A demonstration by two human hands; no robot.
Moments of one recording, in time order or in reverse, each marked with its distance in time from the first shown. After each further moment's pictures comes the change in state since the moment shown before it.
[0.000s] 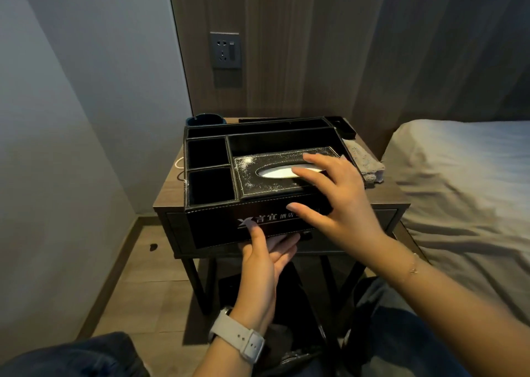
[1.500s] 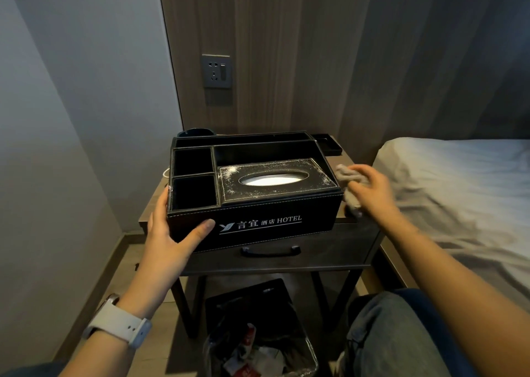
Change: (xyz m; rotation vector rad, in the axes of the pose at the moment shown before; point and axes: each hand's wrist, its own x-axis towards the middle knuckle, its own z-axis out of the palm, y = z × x) left_hand 0.031 0.087 -0.086 0.805 0.044 0.518; right_hand 0.005 0.128 0.000 0.330 0.088 0.654
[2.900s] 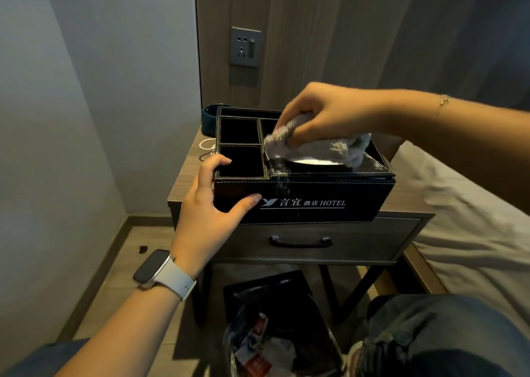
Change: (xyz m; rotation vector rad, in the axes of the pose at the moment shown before) left_hand 0.030 -0.018 -0.006 0.094 0.000 0.368; right_hand 0.015 -0.234 0.057 -0.489 -0.843 -0.488
